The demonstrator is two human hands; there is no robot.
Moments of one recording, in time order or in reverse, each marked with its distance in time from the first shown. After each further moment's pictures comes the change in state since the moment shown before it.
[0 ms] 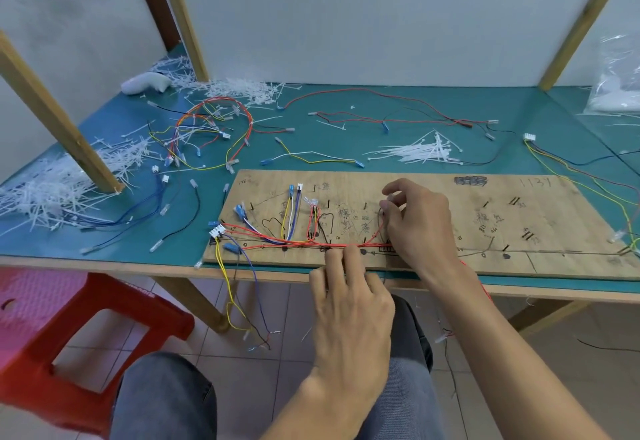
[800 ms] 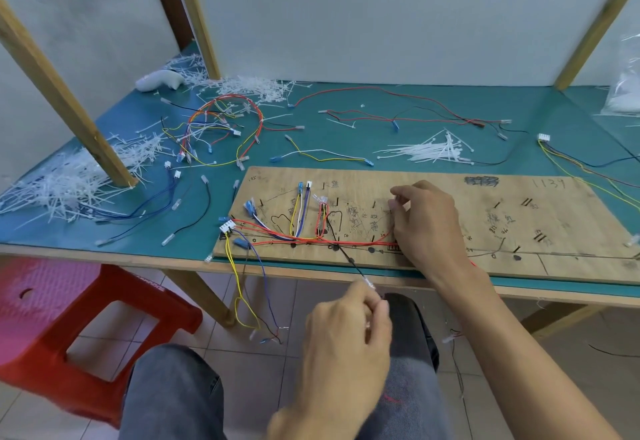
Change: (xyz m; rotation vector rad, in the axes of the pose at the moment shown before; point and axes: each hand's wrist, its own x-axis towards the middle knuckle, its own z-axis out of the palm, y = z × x) left_hand -0.030 -0.026 -0.004 -0.798 -0.086 -0.203; right_hand -0.005 -0.009 -0.006 -0.198 -0.025 -0.122
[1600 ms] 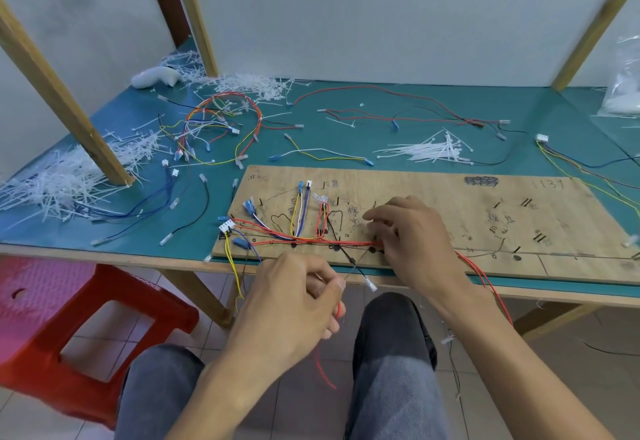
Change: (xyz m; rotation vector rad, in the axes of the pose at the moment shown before) left_hand 0.036 -0.017 -0.067 -0.152 -0.167 -0.138; right_hand -0.025 -0.006 0.000 0.065 -0.116 -0.235
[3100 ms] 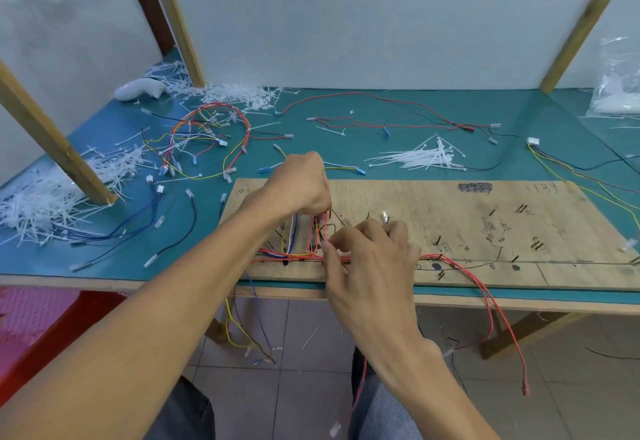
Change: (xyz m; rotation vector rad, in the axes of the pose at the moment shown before) left_hand 0.180 0.050 -0.021 0.680 -0.028 0.025; right_hand -0.019 -0.081 0.017 -0.124 0.125 0.267
